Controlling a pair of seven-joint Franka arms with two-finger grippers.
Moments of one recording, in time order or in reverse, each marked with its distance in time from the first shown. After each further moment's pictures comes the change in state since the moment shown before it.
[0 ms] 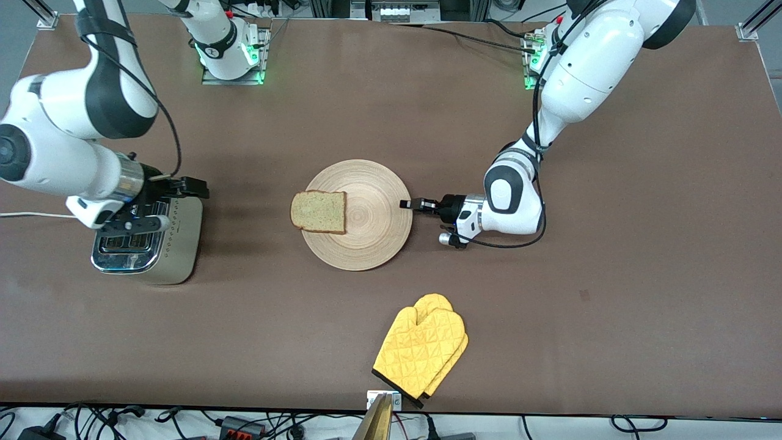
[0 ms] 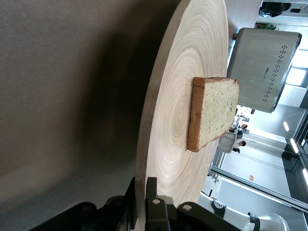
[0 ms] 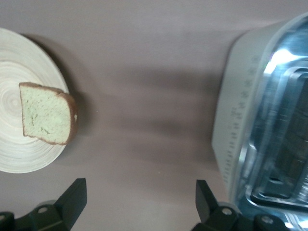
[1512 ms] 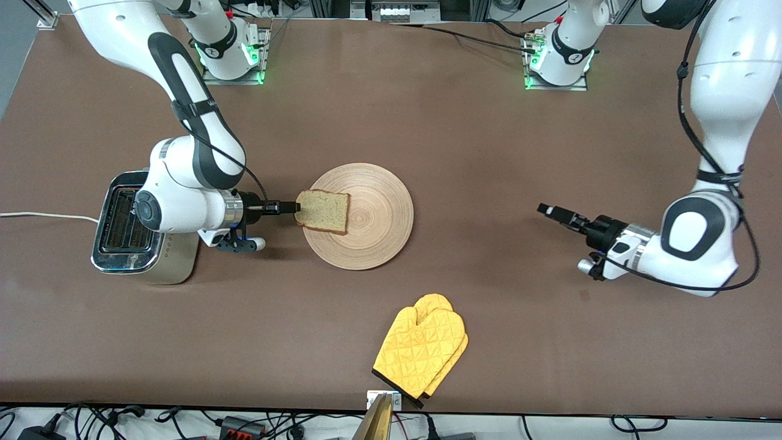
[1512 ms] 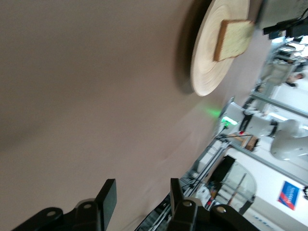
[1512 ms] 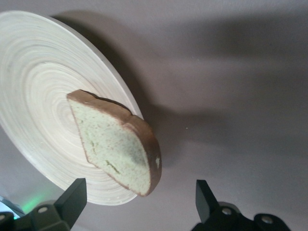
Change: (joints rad) left arm 0.462 -0.094 0.053 0.385 0.819 -0.815 -0.262; right arm 0.132 0.259 0.002 -0.077 0.426 0.224 0.021
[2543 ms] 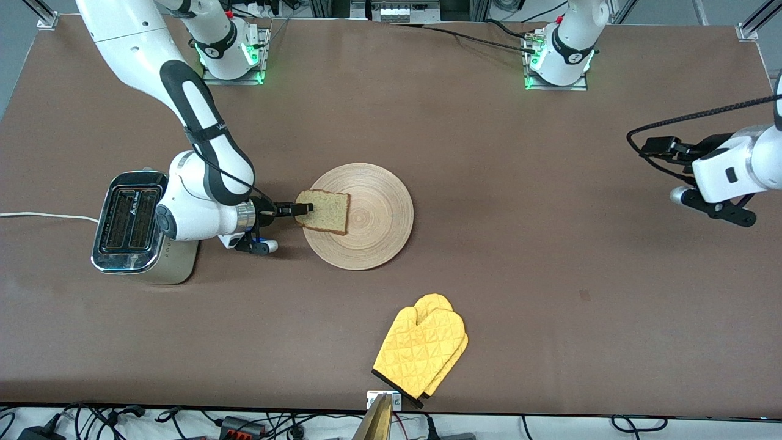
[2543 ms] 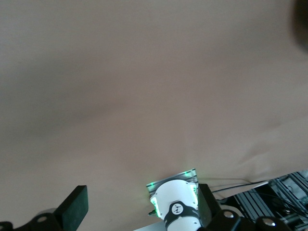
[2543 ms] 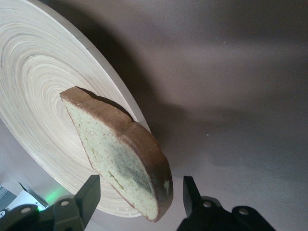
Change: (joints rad) left arm -0.012 -0.422 -0.020 0.026 0.559 -0.152 -0.069; right arm 0.006 0.075 0.000 0.002 0.137 0.003 -0.077
